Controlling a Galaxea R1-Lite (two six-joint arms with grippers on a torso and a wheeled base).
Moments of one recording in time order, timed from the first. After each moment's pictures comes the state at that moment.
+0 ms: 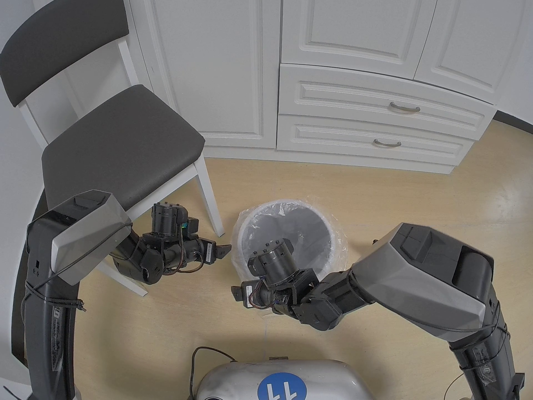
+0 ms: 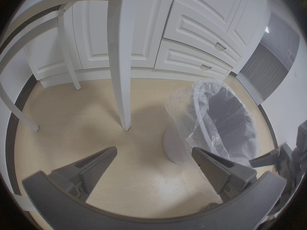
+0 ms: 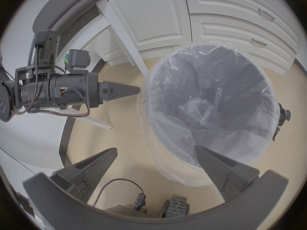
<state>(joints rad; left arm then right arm) -0.27 2.45 -1.22 -0.72 -0.17 0.01 0.80 2.50 -1.43 -0.41 -0.23 0.43</state>
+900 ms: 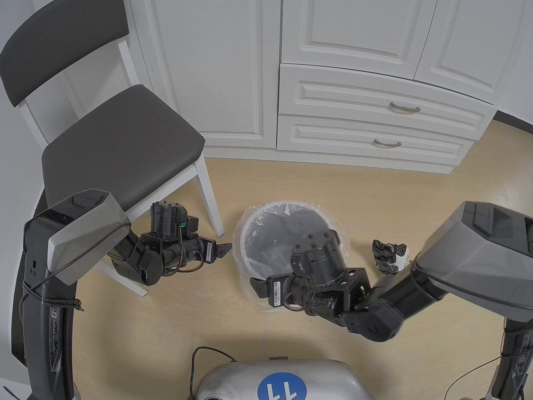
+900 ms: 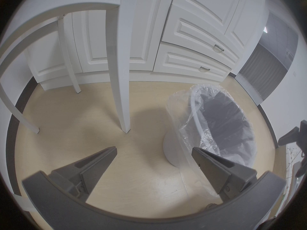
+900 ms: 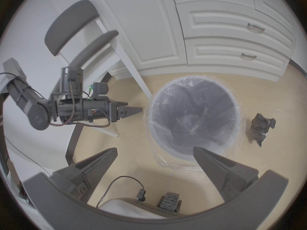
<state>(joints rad) -0.27 2.43 -1.19 -0.75 -0.17 0.01 0.80 2.22 -1.04 -0.65 -0.25 0.40</state>
